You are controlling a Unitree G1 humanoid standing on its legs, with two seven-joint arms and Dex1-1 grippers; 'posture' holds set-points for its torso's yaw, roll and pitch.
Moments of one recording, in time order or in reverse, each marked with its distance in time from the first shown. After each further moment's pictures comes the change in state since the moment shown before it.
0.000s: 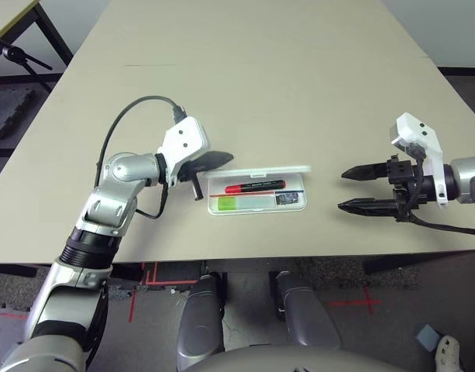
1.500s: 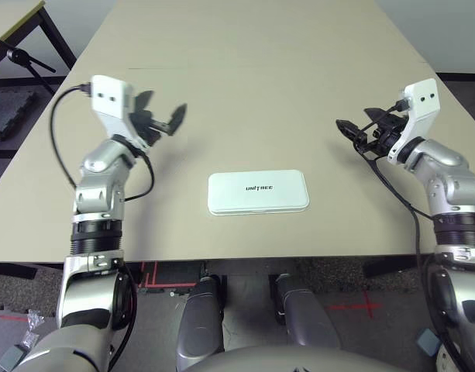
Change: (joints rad) left arm -0.165 -0.159 0.508 0.522 -0.107 -0.119 0.584; right arm -0.250 0.469 -0.219 0.715 -0.254 -0.632 -0.804
